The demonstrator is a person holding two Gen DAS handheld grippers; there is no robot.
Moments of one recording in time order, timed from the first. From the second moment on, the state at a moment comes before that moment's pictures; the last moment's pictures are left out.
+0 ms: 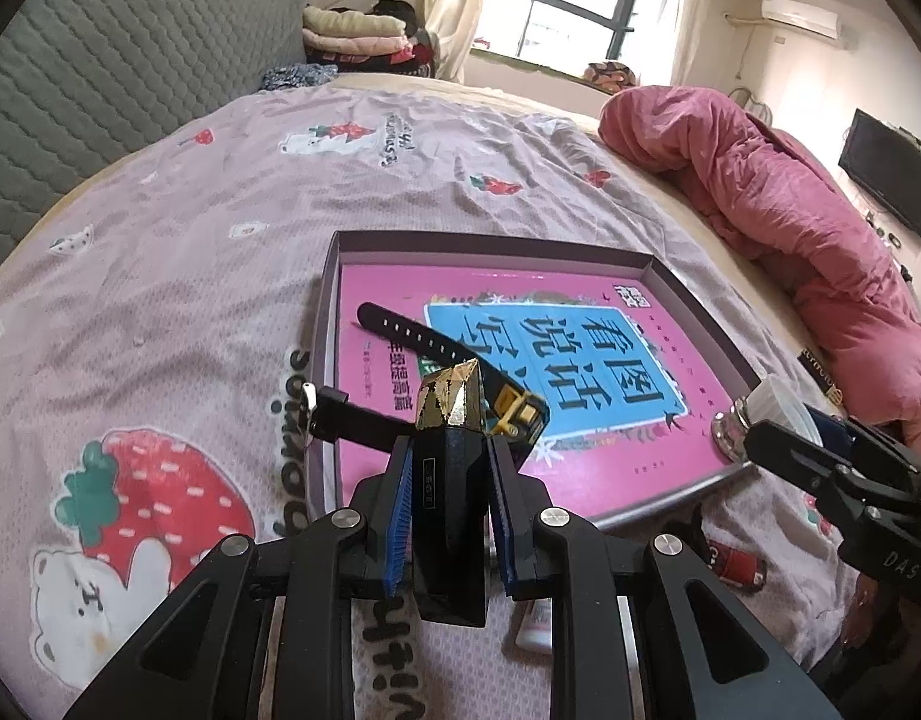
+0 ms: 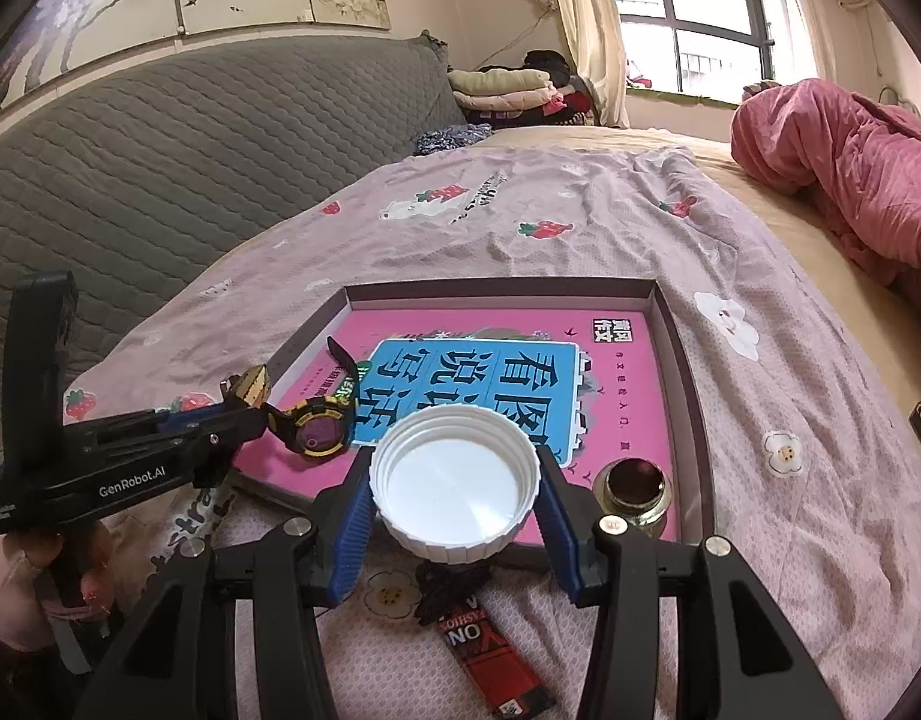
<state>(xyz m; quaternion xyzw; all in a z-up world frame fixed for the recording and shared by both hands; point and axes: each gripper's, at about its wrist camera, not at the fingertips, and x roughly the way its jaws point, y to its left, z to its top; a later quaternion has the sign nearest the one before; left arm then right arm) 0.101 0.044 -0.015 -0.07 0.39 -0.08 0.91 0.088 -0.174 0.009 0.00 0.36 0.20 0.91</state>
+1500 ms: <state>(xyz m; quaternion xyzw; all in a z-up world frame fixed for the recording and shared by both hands) 0.114 0.049 -0.023 -0.09 0.40 -0.06 0.91 0.121 -0.165 -0.030 -0.05 0.42 0.14 0.89</state>
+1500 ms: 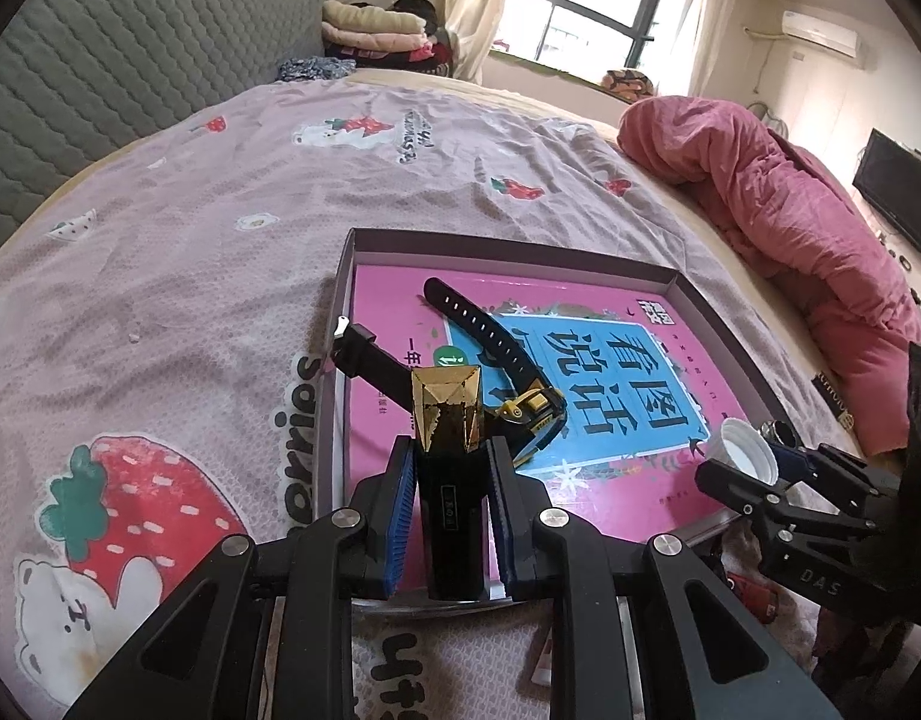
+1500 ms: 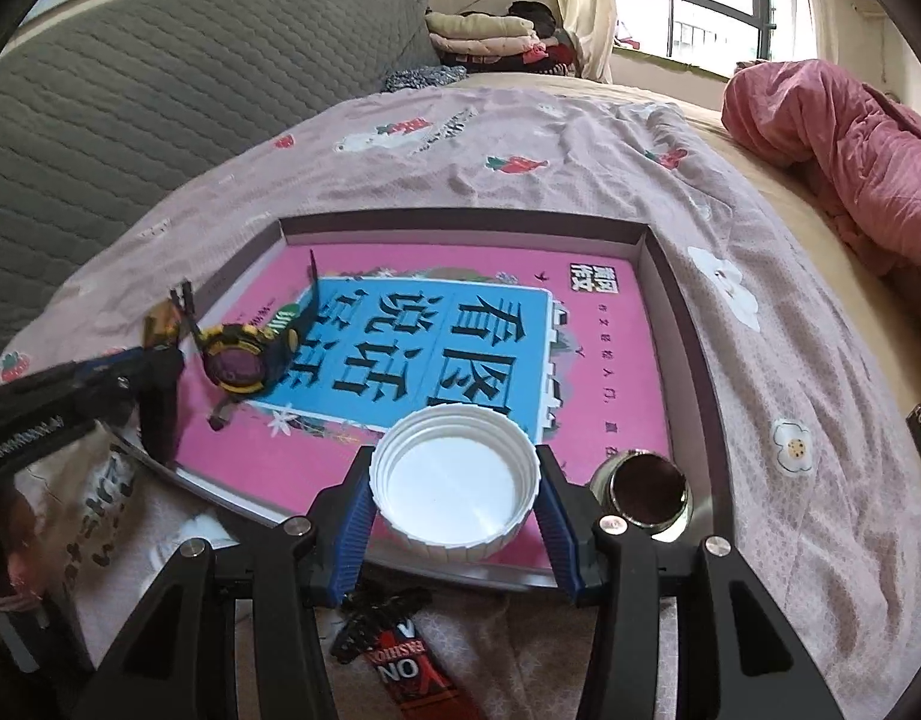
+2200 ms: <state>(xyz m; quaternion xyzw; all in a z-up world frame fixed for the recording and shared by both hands) 0.122 0.052 -0.030 -0.10 0.41 -0.06 0.90 0.127 -0.177 -0.032 -0.04 0.44 0.12 0.89</state>
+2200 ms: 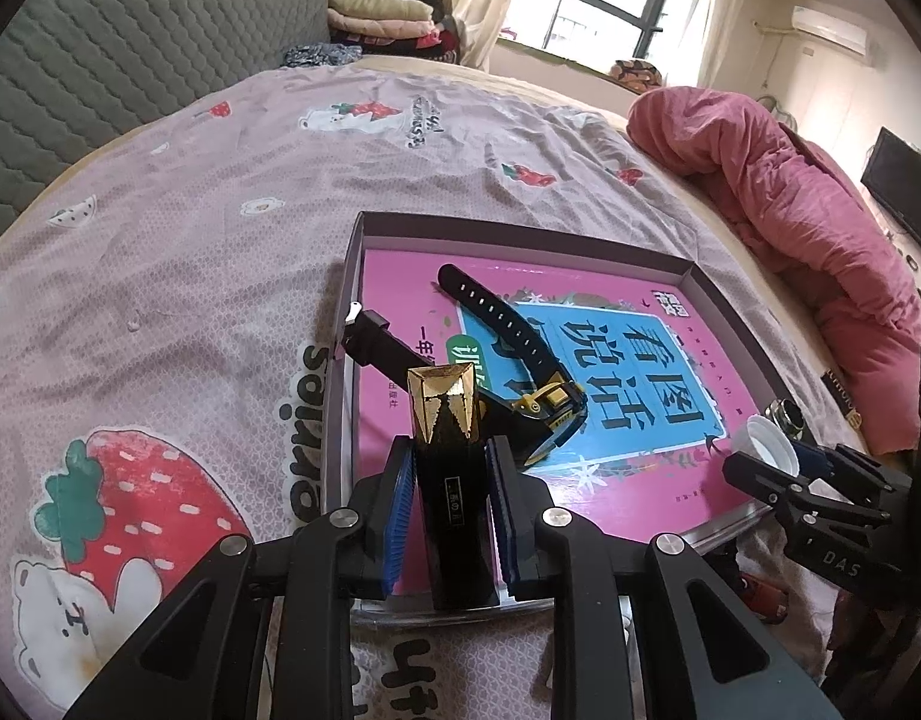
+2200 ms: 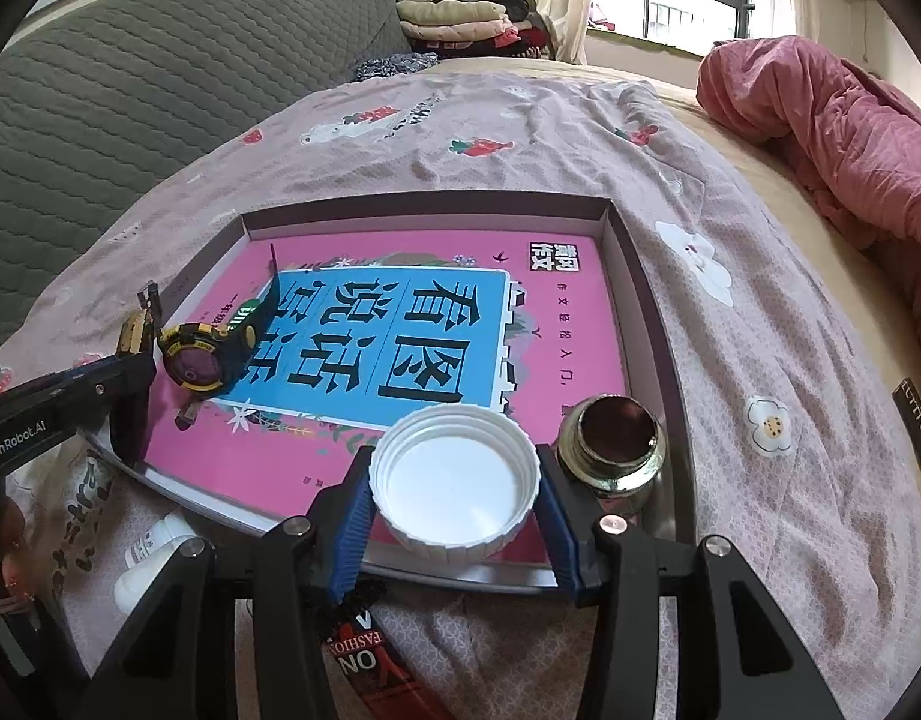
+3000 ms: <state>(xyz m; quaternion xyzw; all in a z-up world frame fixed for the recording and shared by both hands) 0.123 0.048 -0.037 -0.08 0.44 -0.05 0.89 0.120 -0.169 -0.027 -0.05 0.43 0.14 0.89</state>
